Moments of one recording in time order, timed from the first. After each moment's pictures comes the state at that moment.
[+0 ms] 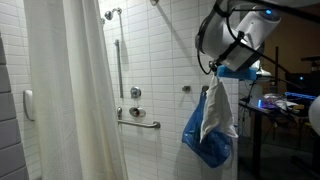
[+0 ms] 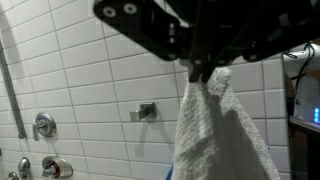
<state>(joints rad) 2.09 0.90 -2.23 -2.73 1.43 3.02 -0.56</state>
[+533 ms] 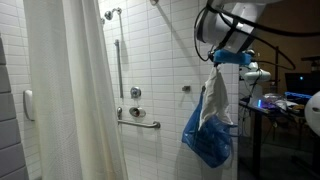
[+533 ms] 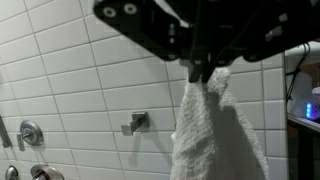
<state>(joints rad) 1.87 0.90 -2.26 -2.56 1.16 2.80 -0.35</state>
